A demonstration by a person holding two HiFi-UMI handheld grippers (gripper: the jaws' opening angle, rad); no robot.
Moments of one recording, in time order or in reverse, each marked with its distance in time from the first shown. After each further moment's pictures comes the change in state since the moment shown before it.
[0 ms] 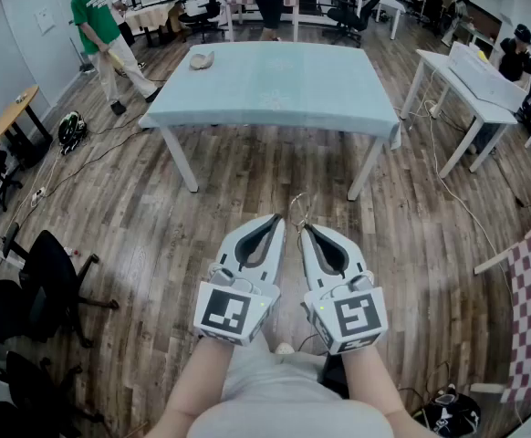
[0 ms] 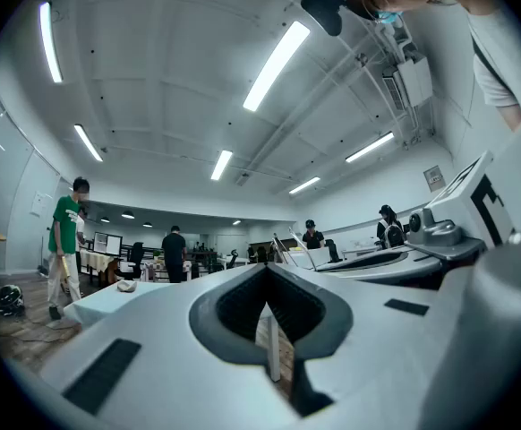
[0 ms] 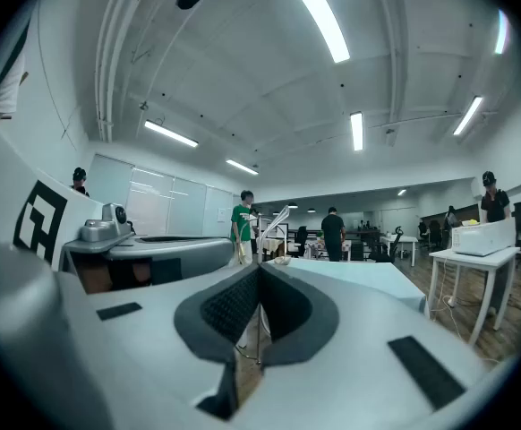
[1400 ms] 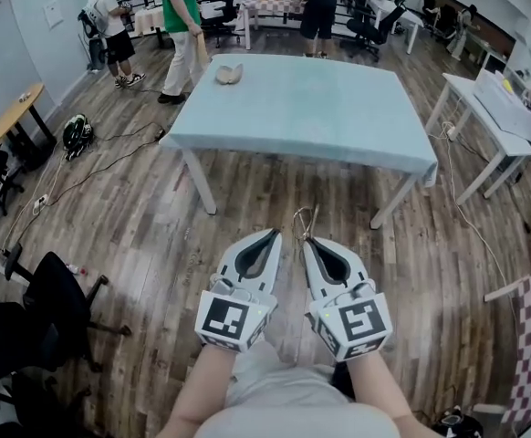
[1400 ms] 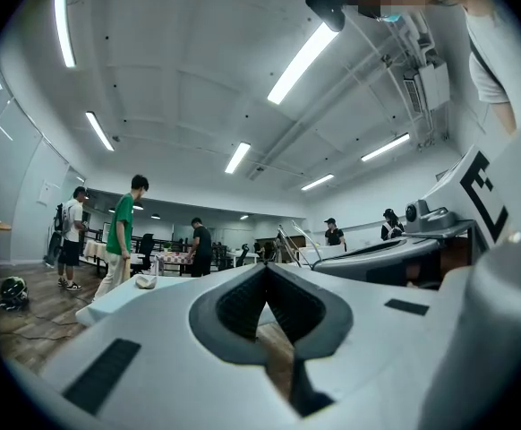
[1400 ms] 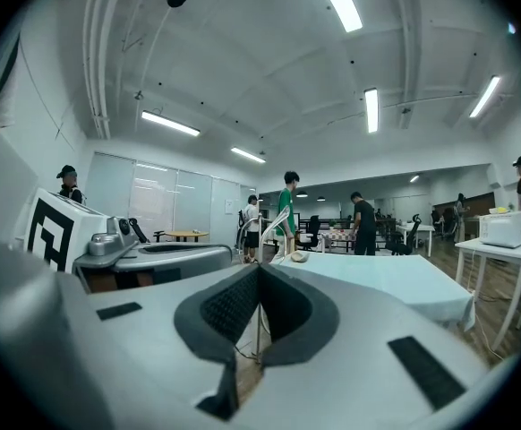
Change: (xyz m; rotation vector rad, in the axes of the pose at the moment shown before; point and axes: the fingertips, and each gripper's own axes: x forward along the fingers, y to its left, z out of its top) left arm 0.035 0.198 -0.032 -0.045 0.017 0.011; right arm 0.193 0.048 0.009 0.024 0.061 0.068
